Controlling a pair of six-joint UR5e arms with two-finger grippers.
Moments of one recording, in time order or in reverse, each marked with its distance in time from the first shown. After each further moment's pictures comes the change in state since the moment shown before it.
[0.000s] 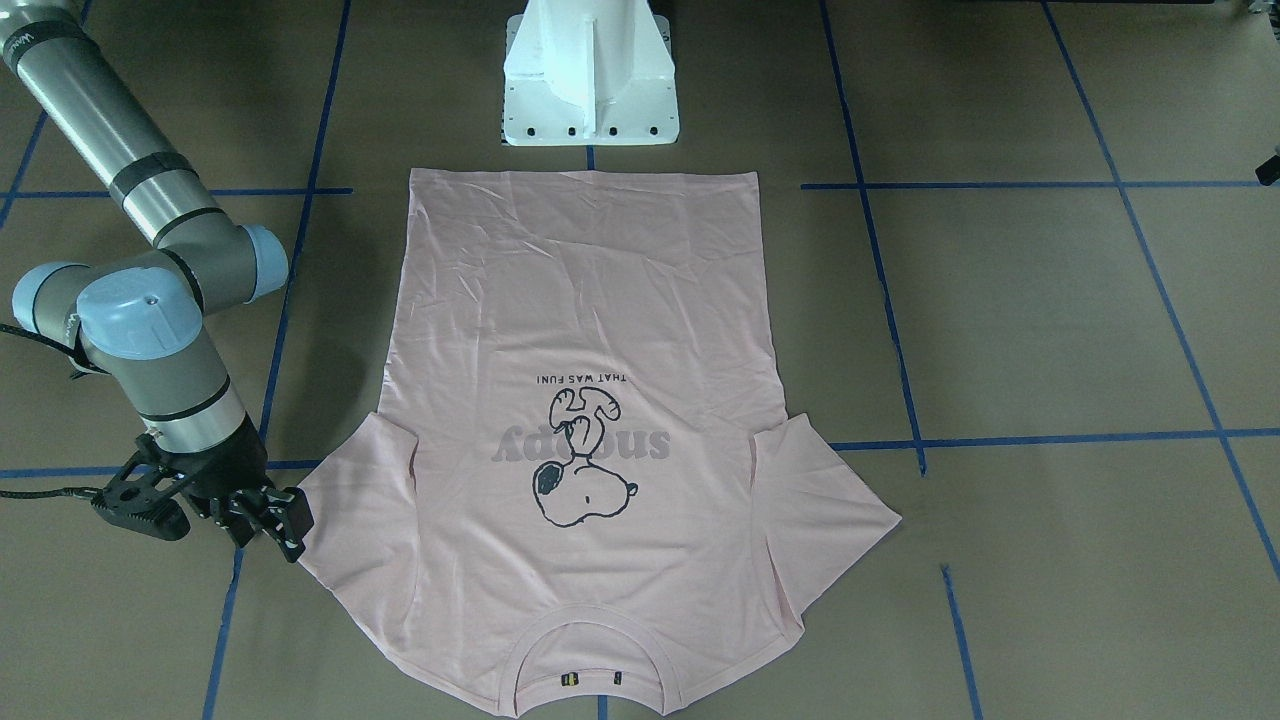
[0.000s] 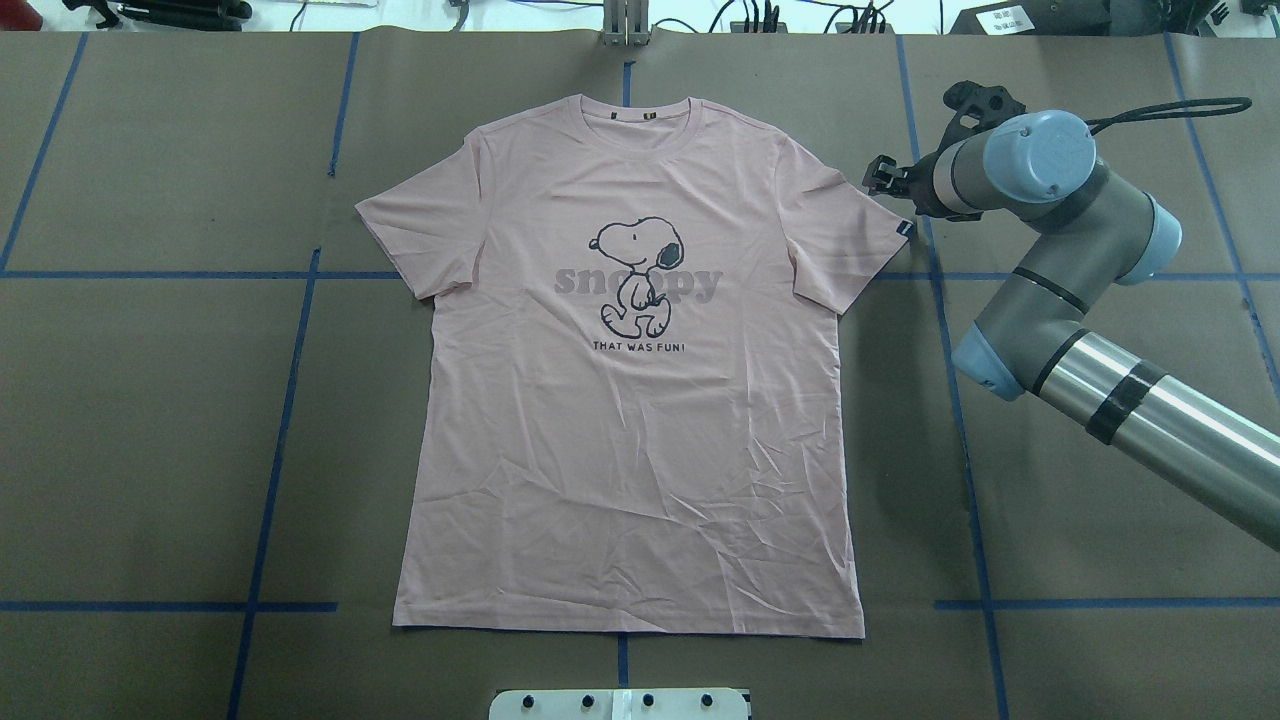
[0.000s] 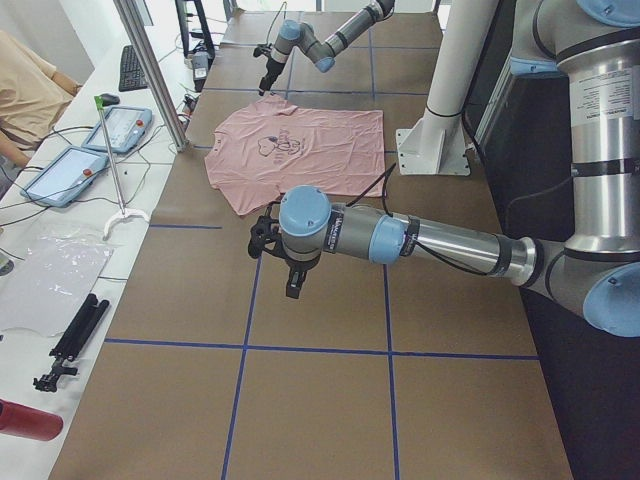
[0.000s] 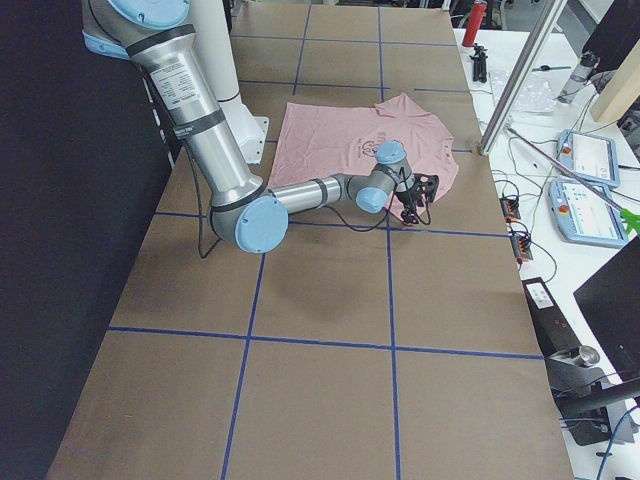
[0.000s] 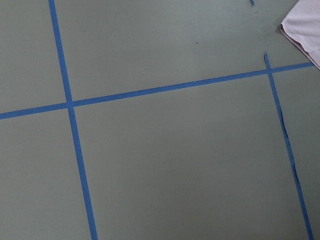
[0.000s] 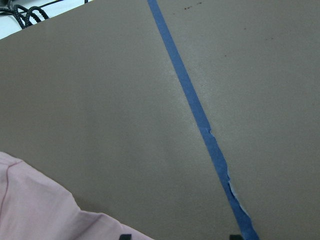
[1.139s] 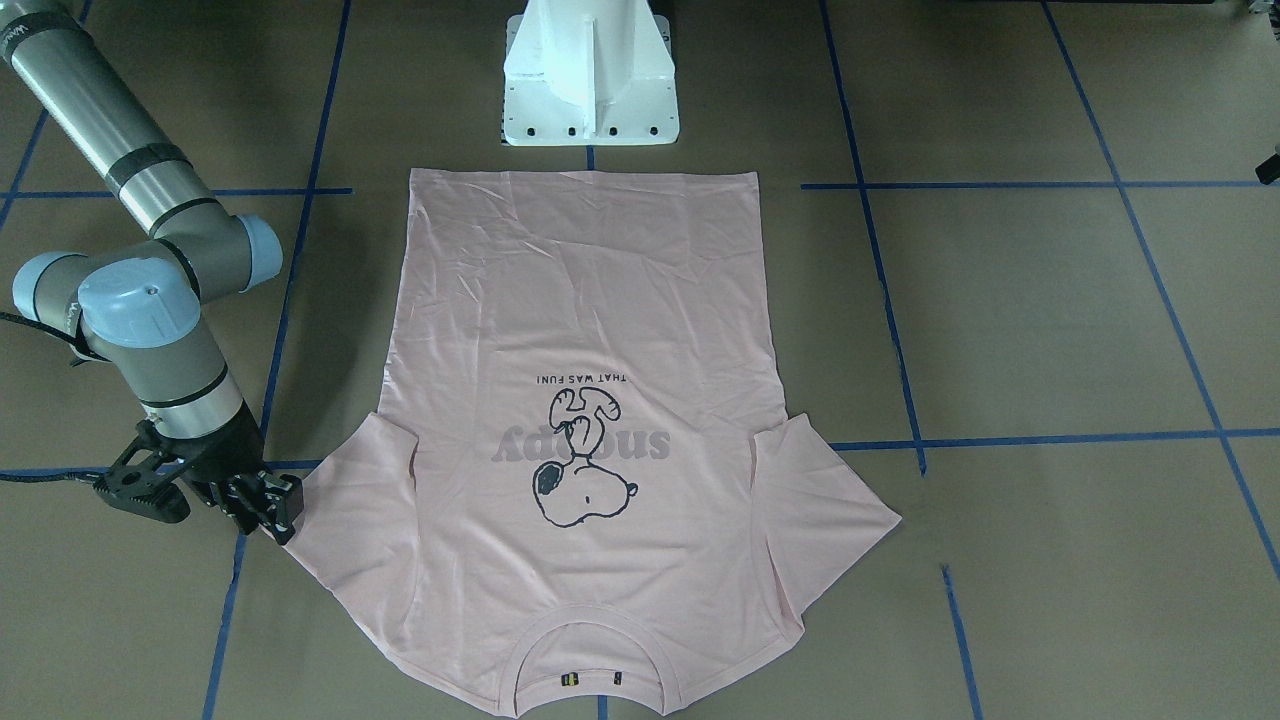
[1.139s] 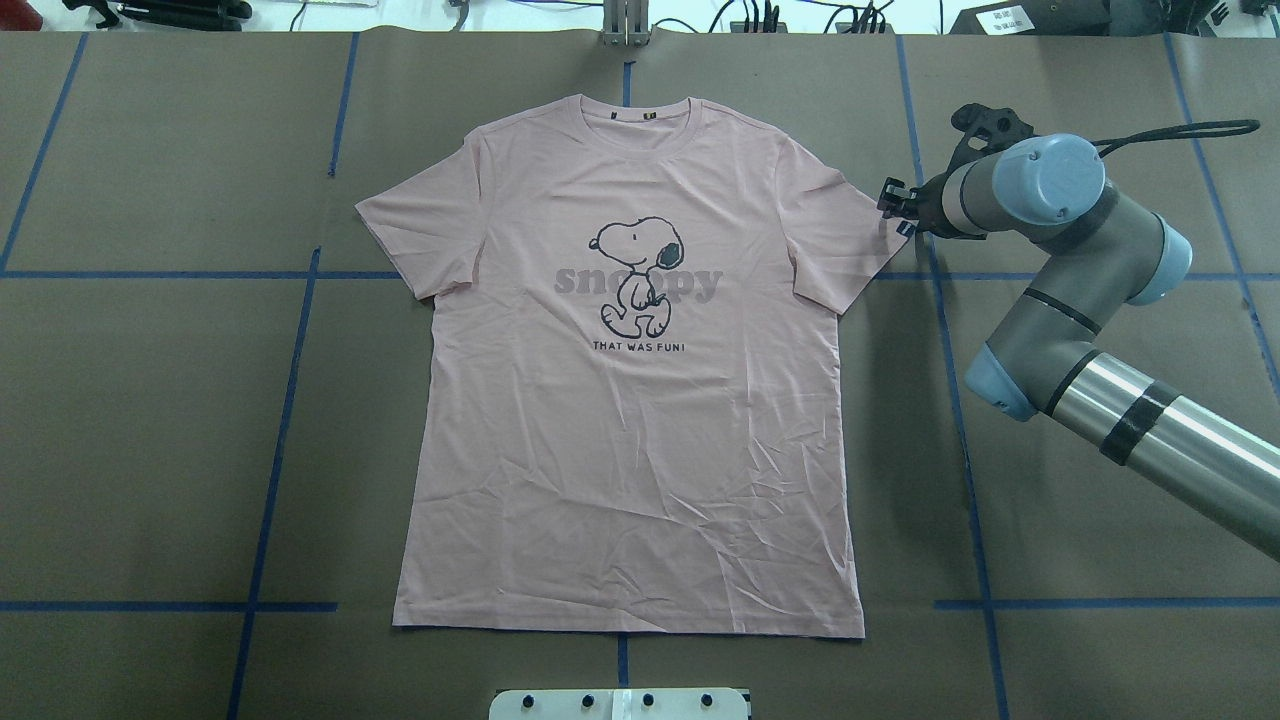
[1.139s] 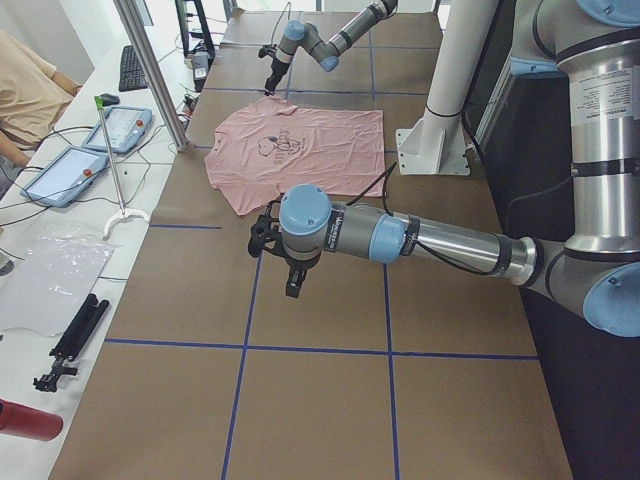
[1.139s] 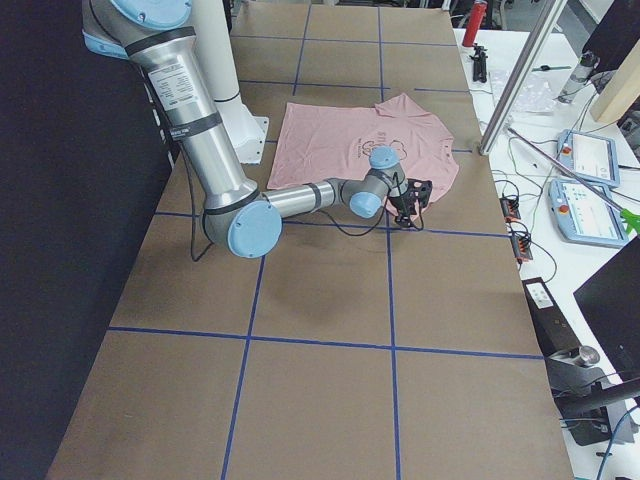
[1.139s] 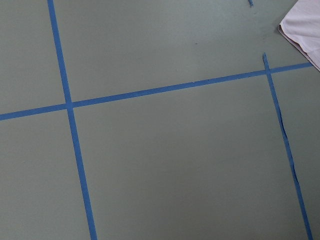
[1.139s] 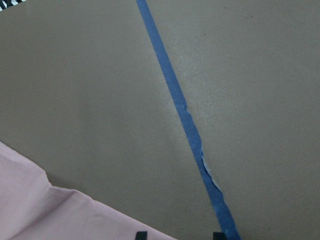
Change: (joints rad) left arm 0.000 0.000 -0.007 0.000 0.000 -0.001; right arm -0.019 -0.035 0.019 -0.001 -0.003 0.002
